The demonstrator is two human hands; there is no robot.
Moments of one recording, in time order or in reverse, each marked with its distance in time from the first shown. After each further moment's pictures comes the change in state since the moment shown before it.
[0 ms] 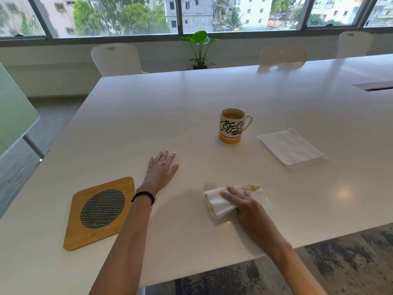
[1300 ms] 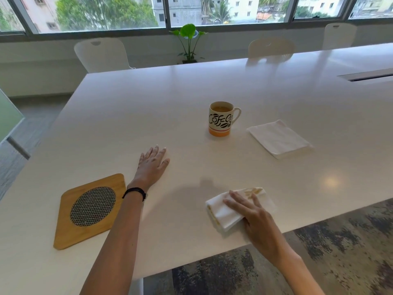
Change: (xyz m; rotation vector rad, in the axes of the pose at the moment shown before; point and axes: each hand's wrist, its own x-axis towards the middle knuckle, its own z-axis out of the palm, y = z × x) left_hand -0.006 0.006 -0.005 -0.014 -0.015 0.001; right_hand -0.051 0.010 -0.006 0.018 0.126 -0.032
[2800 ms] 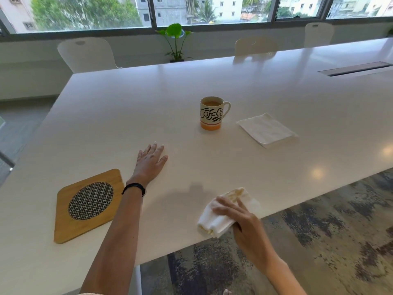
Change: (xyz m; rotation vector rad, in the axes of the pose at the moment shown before) left_hand -0.012 0.009 0.001 -0.017 -0.008 0.042; right_hand -0.040 -0.034 0.018 0.215 0.034 0.039
